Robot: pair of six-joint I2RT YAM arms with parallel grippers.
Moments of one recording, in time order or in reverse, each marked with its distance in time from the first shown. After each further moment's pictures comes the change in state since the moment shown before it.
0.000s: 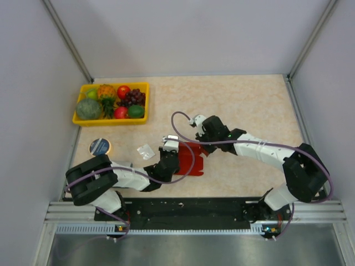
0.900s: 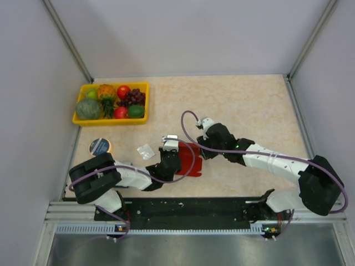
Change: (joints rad) left arm 0.000 0.043 0.020 0.007 -0.063 -0.055; right arm 0.087 -0.167 -0.135 0.092 0.110 0.279
